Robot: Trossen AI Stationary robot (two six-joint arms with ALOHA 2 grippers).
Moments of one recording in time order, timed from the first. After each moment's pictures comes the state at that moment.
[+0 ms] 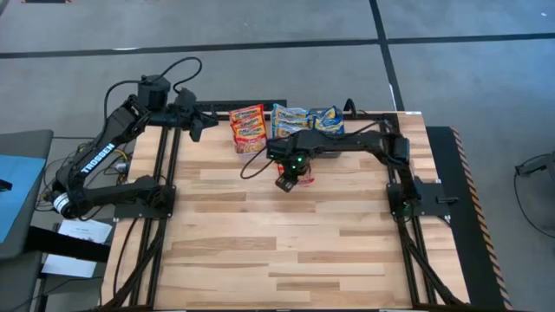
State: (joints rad) left arm 0.88 0.95 1.10 -0.65 0.46 -0.17; right arm -0.19 2.07 1.71 -1.08 -0.10 0.44
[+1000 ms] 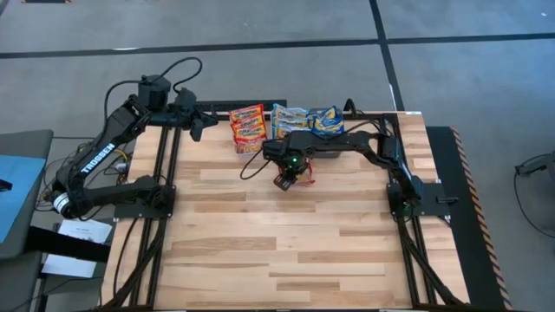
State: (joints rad) left arm 0.88 0.96 1.10 -0.65 0.43 -0.17; right arm -0.21 2.16 1.77 -1.13 -0.05 0.46
